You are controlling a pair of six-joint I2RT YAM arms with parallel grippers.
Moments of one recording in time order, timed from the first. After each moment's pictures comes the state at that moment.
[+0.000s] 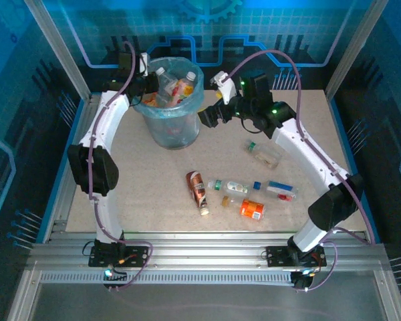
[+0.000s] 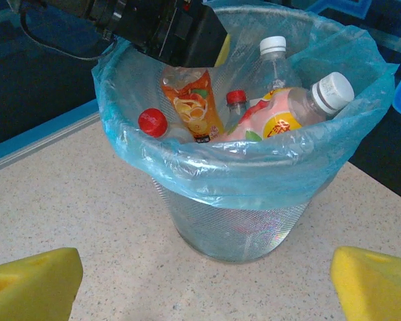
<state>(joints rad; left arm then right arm) -0.08 2.02 2.07 -0.68 0.13 -0.27 0.50 1.64 1.72 -0.55 -0.36 -0.14</state>
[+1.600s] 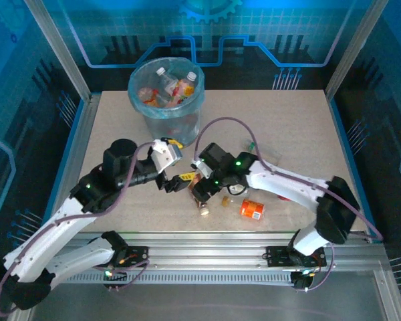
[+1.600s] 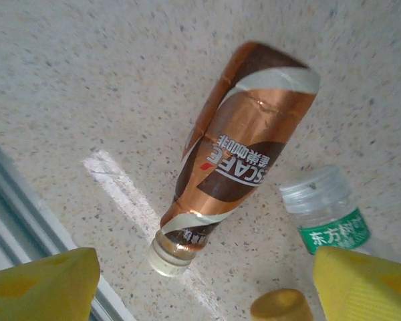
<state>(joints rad) -0.65 0.84 0.99 -0.46 0.28 0.26 0.90 1.59 1.22 -0.75 -0.07 0.17</state>
